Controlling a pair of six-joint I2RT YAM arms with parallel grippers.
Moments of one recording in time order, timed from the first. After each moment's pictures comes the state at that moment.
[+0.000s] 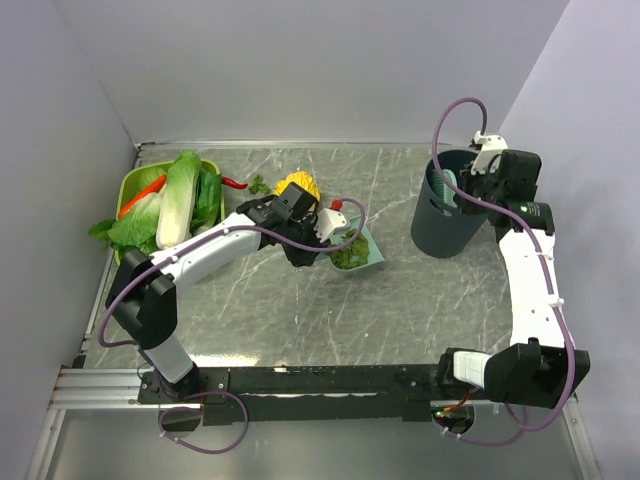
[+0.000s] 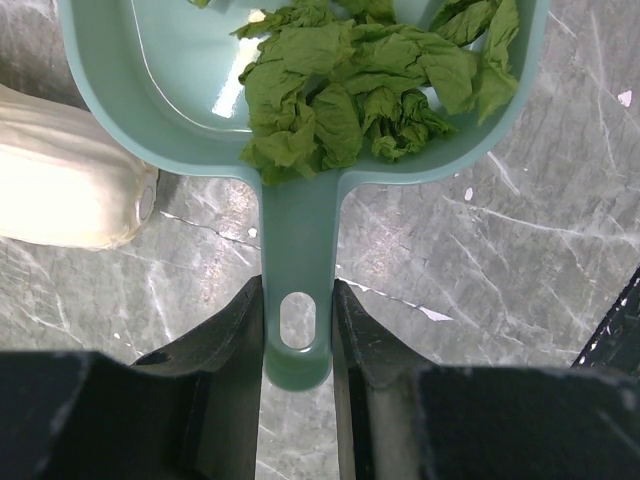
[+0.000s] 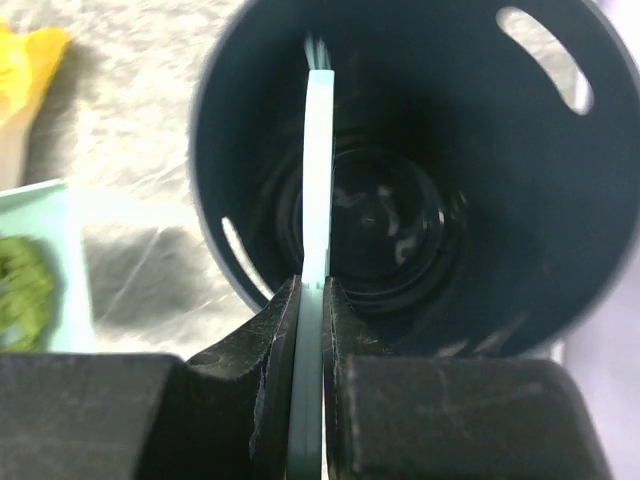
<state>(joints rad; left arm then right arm) -0.74 1.66 1.36 -0.70 0.25 0.37 -0.14 1.21 1.28 -0.66 -0.24 -0.15</state>
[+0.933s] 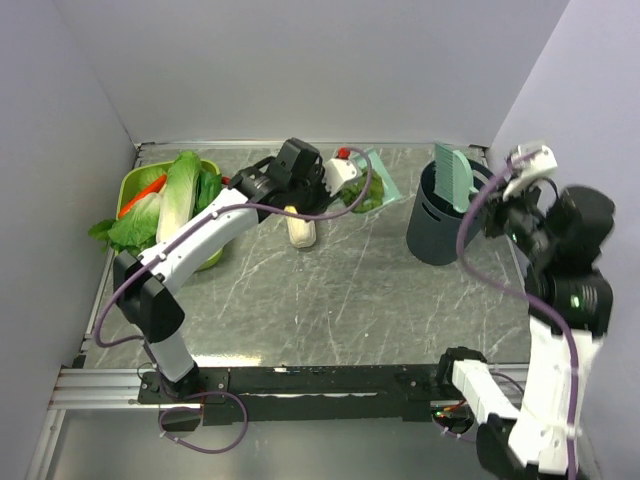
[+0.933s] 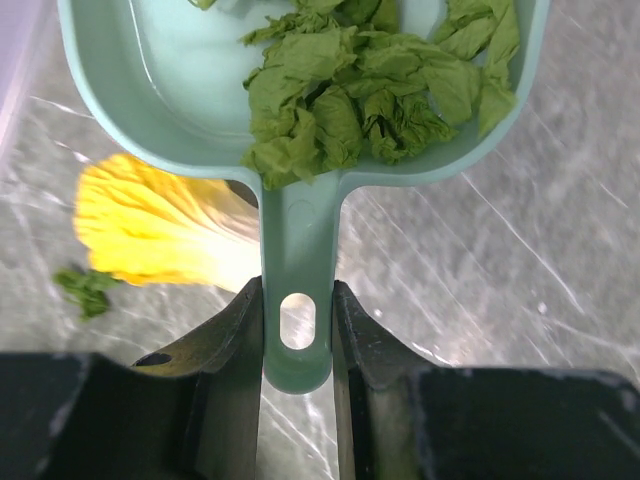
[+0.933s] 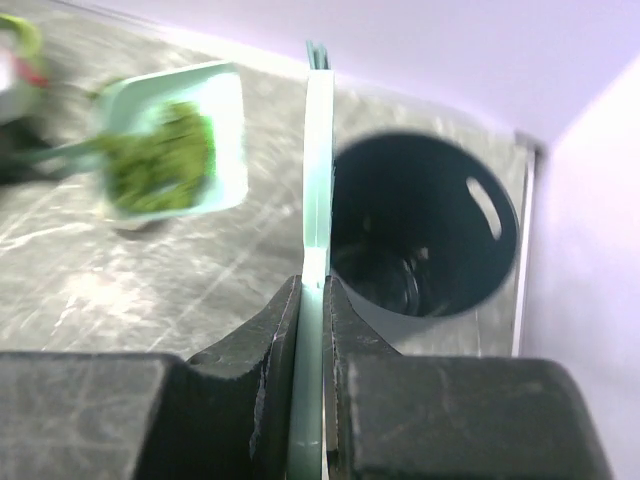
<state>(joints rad) -0.73 1.70 1.70 -0.72 0.13 0.38 -0.14 0.91 1.53 -0.89 -0.37 -0.19</state>
